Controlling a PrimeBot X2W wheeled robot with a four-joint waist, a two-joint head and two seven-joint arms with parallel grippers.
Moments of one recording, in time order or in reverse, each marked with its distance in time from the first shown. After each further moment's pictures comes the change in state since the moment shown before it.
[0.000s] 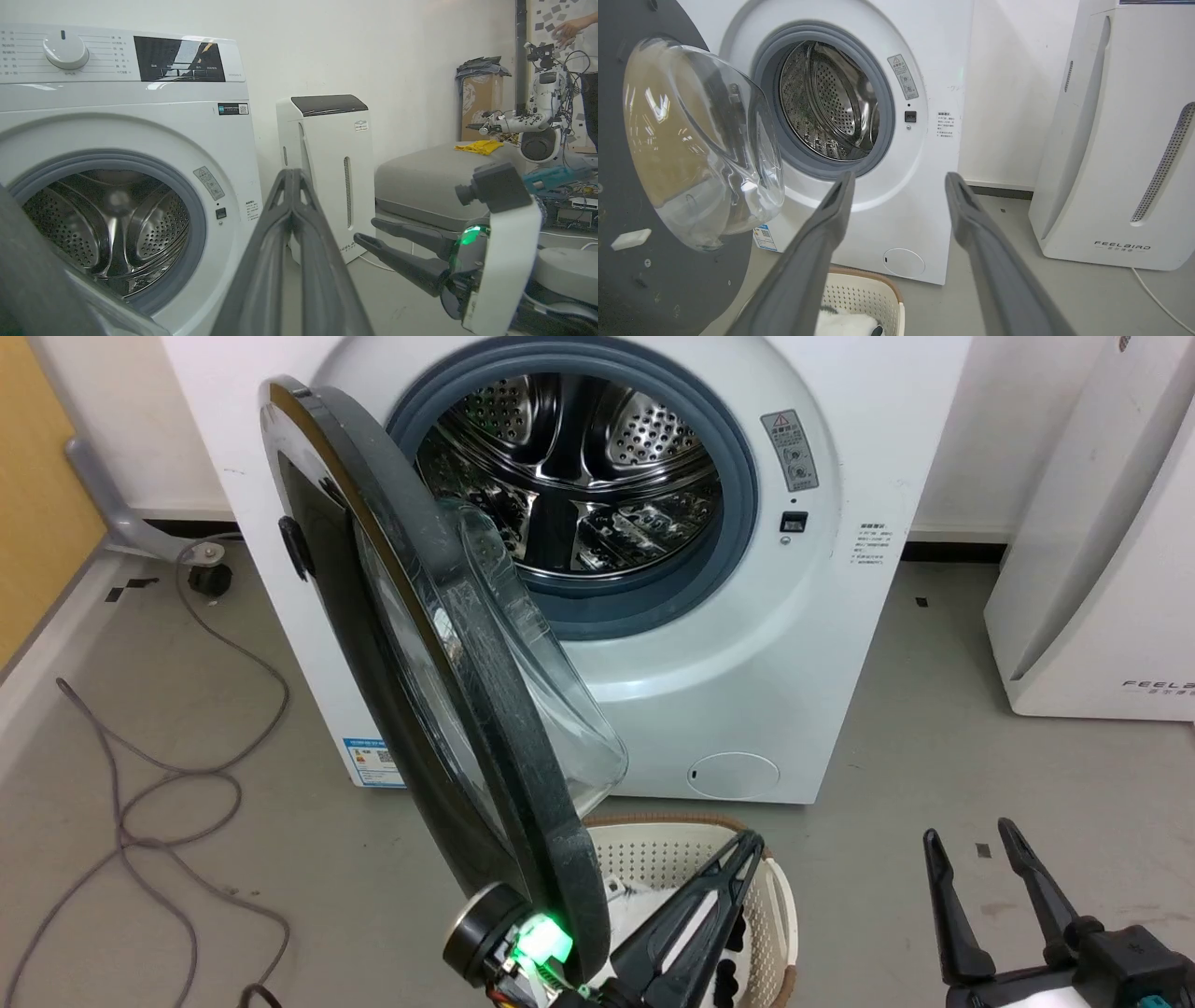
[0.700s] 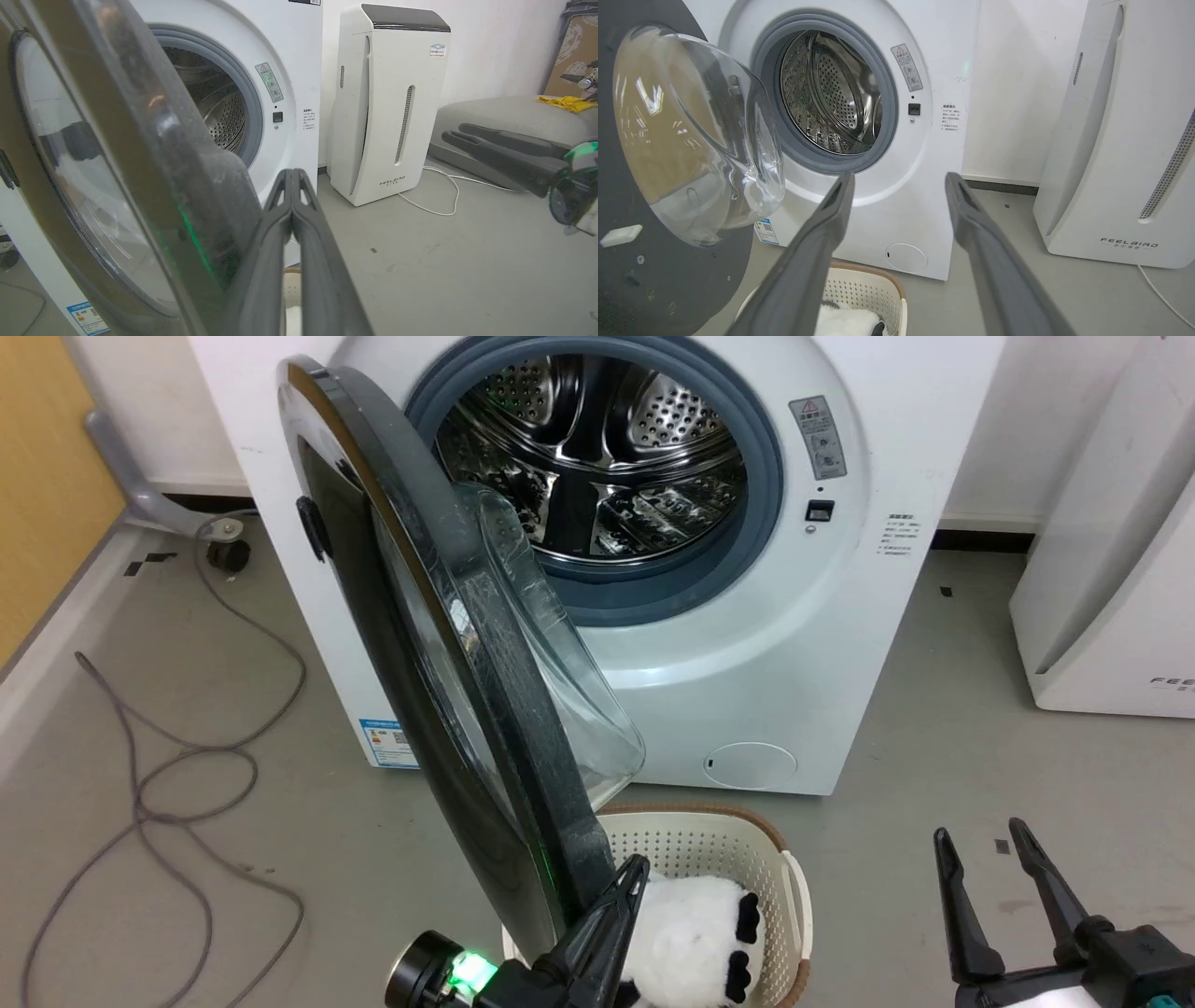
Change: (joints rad) left arm 0.048 0.004 0.128 0.223 -0.038 0.036 0.000; right arm 0.000 0.000 -0.016 0.000 -0.003 0.000 0.000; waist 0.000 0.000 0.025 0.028
